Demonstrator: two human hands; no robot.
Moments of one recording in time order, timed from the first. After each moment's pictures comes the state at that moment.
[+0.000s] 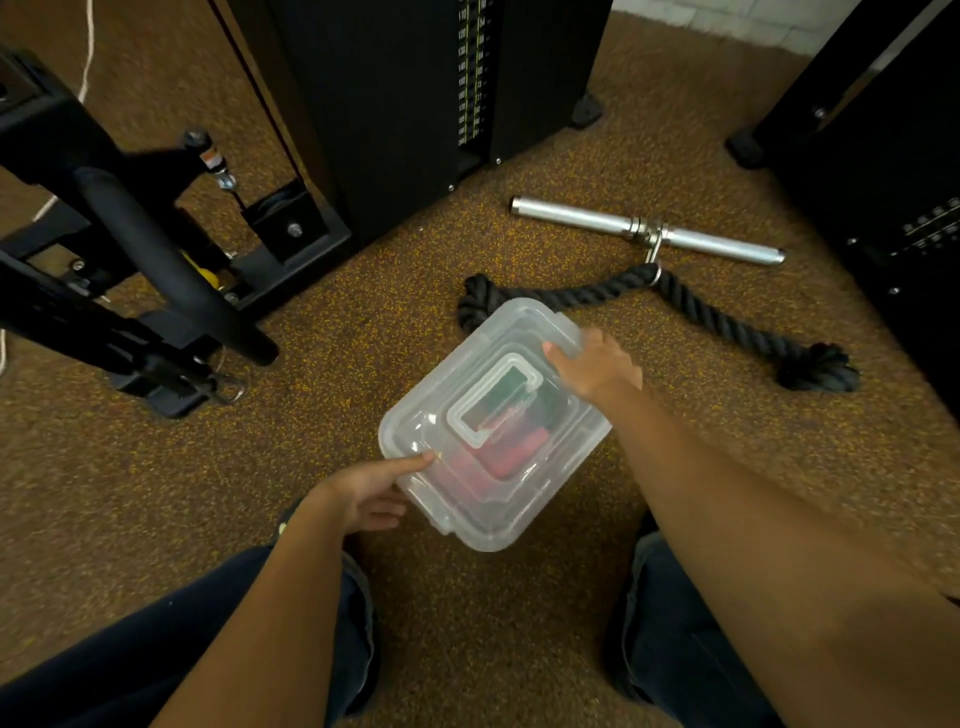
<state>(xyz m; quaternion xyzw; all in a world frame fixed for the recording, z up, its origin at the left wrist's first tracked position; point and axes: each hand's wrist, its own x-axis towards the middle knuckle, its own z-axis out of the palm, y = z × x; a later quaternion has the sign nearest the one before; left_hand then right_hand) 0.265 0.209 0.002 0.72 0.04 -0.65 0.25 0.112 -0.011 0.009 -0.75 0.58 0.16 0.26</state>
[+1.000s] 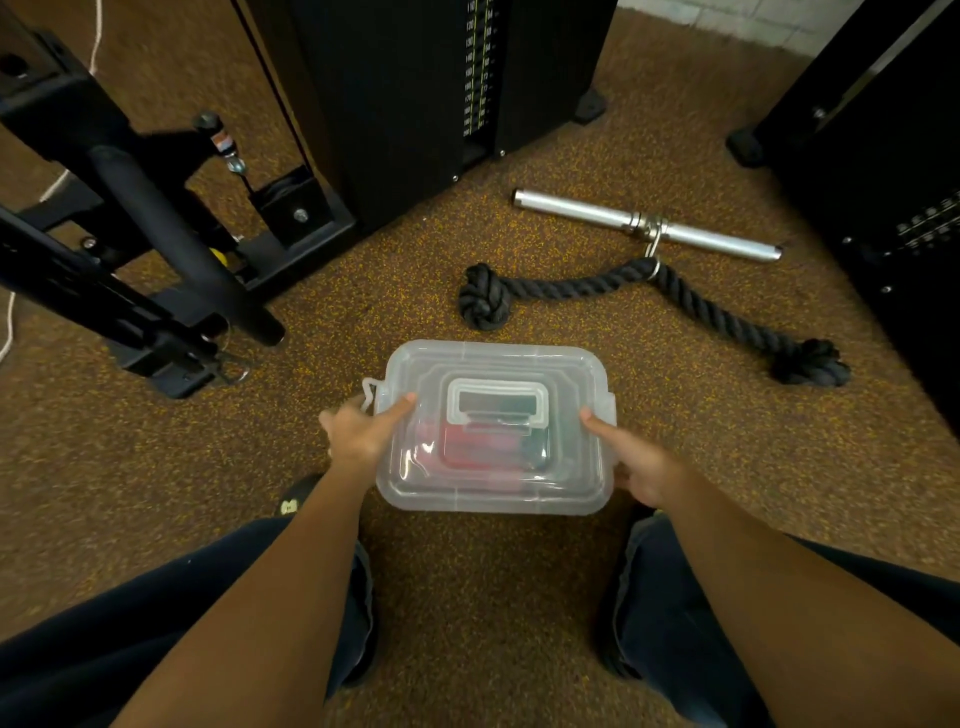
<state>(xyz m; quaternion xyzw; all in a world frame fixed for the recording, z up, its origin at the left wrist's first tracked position) 0.265 0.198 -0.010 0.86 0.00 -0.38 0.35 0.023 0.044 -0.003 -0.41 0.62 0.06 0.67</state>
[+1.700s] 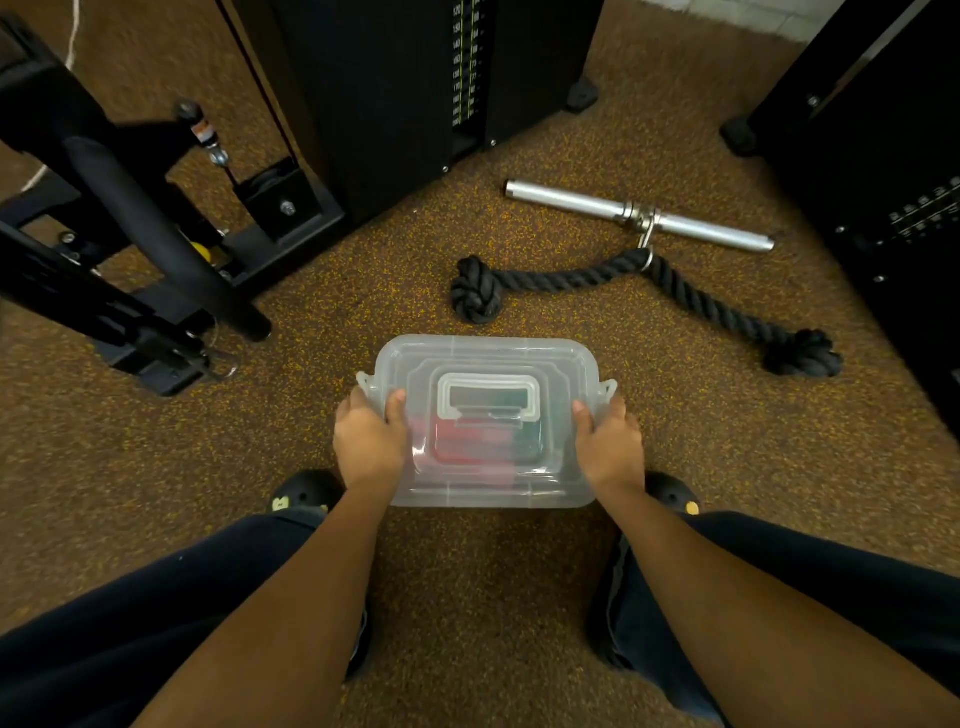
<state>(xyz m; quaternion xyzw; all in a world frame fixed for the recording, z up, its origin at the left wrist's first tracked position) 0.233 0.196 -0.009 0.92 -0.17 -0.20 0.28 0.044 0.073 -0.007 -0.66 0.67 0.00 0.34</state>
